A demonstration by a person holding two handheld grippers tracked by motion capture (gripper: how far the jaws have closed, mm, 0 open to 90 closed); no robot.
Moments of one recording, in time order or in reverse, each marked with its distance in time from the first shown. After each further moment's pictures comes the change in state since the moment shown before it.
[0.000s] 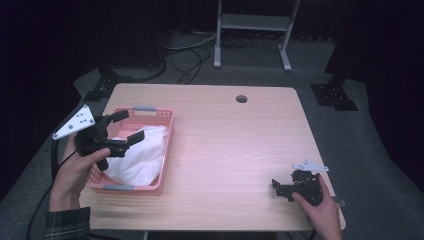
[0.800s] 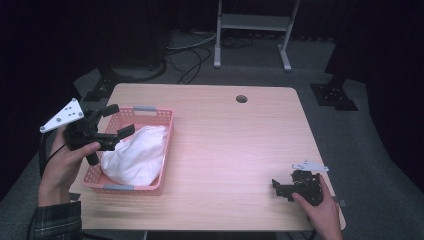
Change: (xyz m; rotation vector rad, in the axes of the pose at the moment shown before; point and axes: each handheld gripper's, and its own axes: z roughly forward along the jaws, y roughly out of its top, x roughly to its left) left arm 0.019 0.009 -0.011 0.011 0.023 0.005; right arm 0.000 0.000 0.000 -0.001 0.000 0.001
